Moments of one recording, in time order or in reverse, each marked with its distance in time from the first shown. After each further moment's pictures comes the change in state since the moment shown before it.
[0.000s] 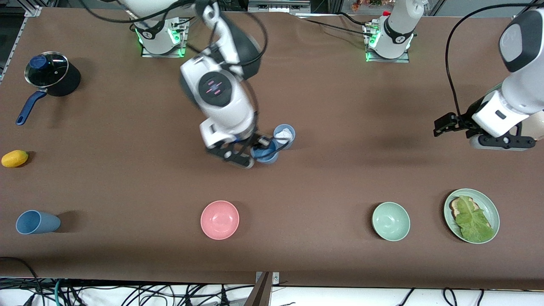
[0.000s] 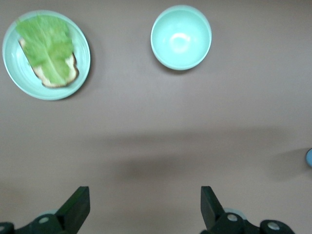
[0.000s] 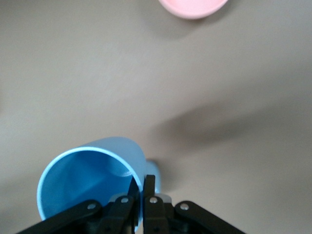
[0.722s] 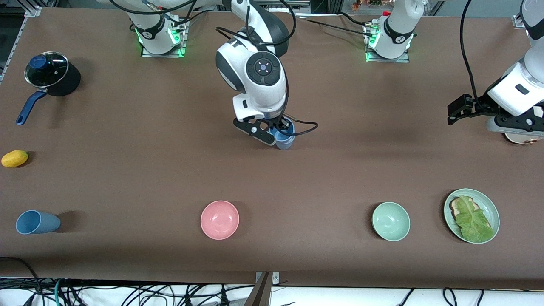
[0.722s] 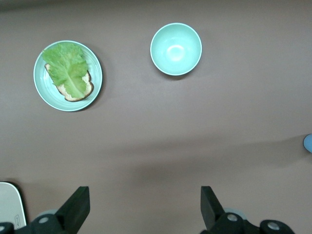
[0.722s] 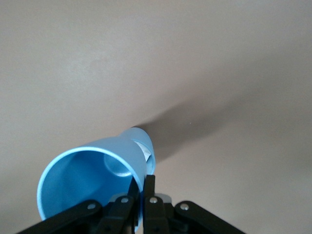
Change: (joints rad) left arm -0.067 0.002 0.033 0.153 0.059 -0.159 0.037; right arm 0.083 0.014 0.000 -0.028 -0.020 -0.068 0.176
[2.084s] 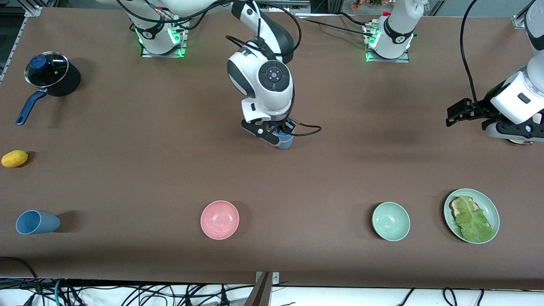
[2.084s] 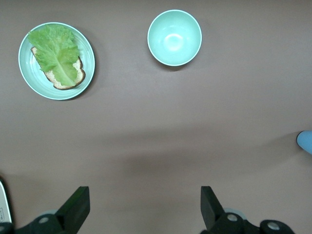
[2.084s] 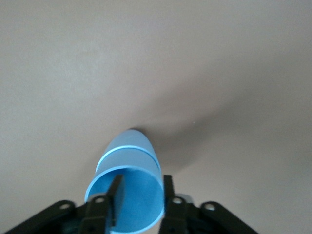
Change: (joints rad) left arm 0.031 0.019 0.001 0.000 -0.044 -0.022 0.004; right arm 0.030 0.024 -0.015 -0.069 -0.021 0.091 0.047
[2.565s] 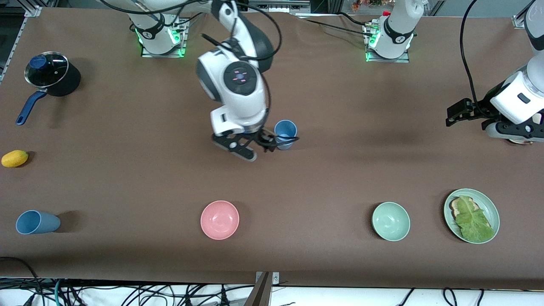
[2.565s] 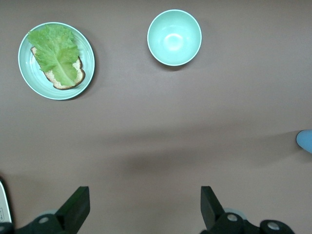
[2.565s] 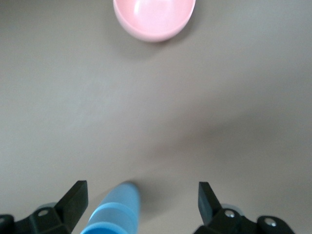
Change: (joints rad) left arm 0.000 0.000 0.000 0.000 0.000 0.000 0.000; right arm -0.096 -0.086 -0.120 0.029 -0.004 -0.052 -0.293
